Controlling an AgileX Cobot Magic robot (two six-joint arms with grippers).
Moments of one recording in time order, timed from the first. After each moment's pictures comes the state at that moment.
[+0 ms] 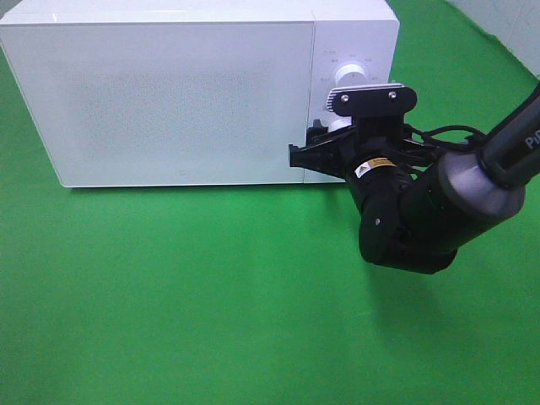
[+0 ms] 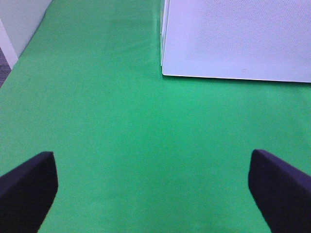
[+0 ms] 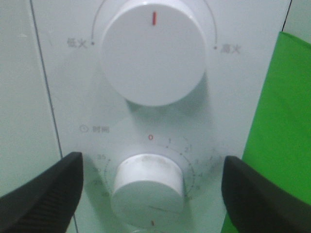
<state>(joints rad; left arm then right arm) 0.05 0.00 -0.52 -0.09 1.07 0.04 0.64 2.09 -0.81 0.66 -1.16 -0.26</state>
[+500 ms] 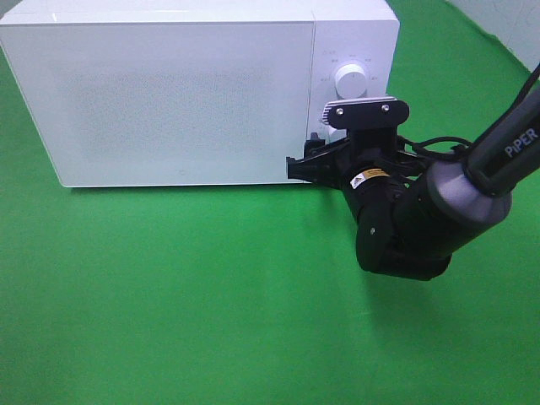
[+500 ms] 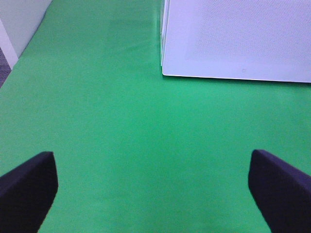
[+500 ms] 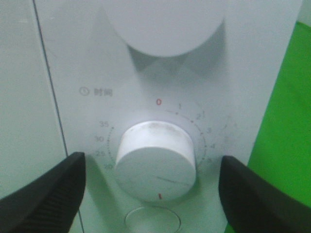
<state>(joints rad) 0.05 0.00 -0.52 -0.09 1.07 0.04 0.64 2.13 -0.82 0.64 -1.16 -0.24</state>
